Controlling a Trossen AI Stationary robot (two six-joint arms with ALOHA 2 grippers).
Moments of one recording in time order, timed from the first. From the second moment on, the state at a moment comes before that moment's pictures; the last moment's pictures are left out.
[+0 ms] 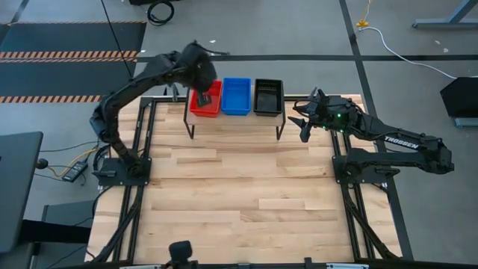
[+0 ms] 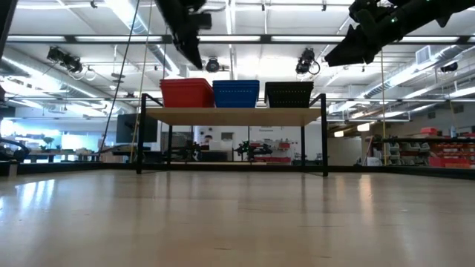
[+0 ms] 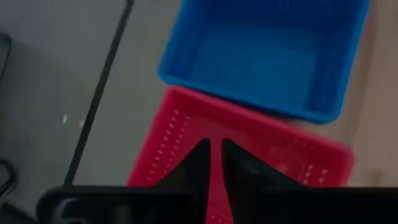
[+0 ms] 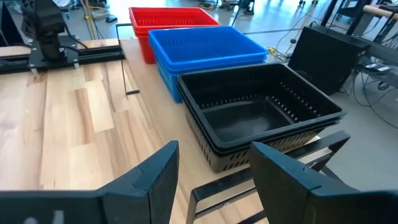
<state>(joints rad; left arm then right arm) 0.66 1.68 1.82 -1.07 -0.05 0.45 -0.43 0.74 0.66 -0.24 0.07 -0.08</state>
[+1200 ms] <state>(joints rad) 0.17 0.60 0.45 0.05 -0.04 -0.07 -0.37 0.63 0.43 0.01 -0.20 0.21</state>
